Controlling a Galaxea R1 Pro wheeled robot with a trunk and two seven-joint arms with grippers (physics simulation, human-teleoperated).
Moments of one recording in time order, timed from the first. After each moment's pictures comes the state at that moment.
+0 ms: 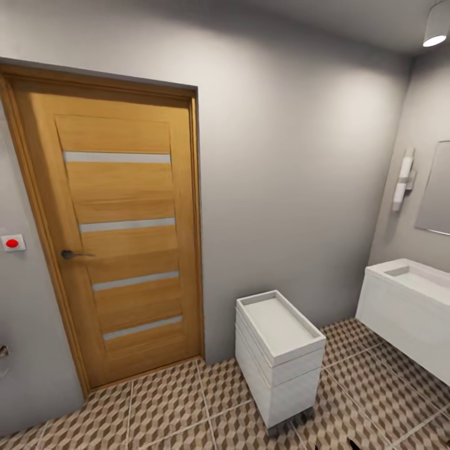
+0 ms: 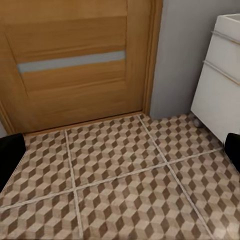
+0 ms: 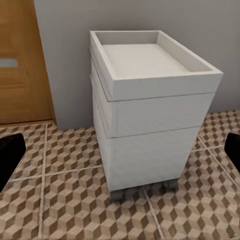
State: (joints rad) left arm -0.10 0.12 0.17 -0.06 0.08 -1.05 -0.24; right arm -0.27 -0.14 0.10 -0.02 -0.17 -0.98 0.23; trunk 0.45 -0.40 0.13
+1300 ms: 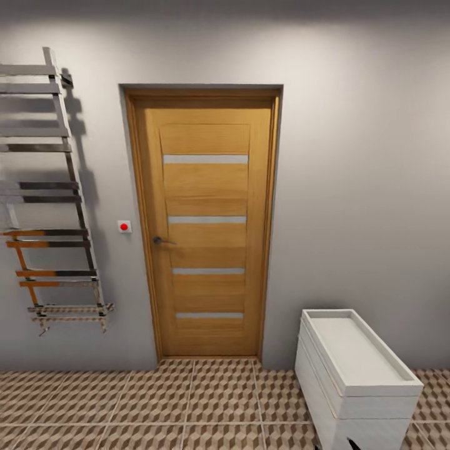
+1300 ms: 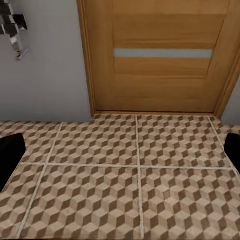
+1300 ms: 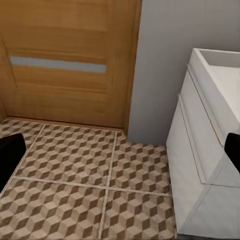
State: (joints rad) left arm -0.10 0.12 0.17 -0.06 0.08 -1.05 -0.24; right arm -0.27 -0.14 0.10 -0.02 -0.17 -0.98 0.23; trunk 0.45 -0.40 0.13
